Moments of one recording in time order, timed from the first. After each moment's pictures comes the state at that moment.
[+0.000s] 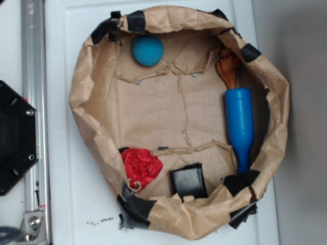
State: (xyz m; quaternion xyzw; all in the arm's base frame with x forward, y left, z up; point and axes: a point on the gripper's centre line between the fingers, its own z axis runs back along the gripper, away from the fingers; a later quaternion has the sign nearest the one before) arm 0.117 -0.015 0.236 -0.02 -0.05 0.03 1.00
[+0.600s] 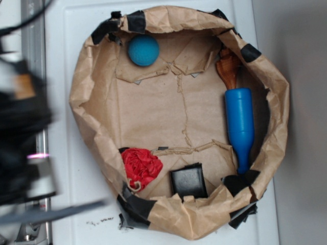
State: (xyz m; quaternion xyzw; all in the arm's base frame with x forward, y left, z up) arm 0.168 -0.008 0.196 -0.02 -0.02 0.11 0.99
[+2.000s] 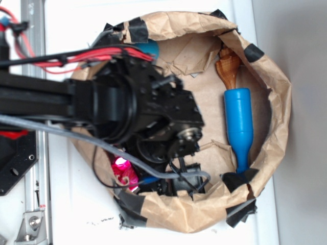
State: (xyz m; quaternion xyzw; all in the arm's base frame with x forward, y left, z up) arm 0.195 -0.078 0.019 -0.13 0.19 0.16 0.96
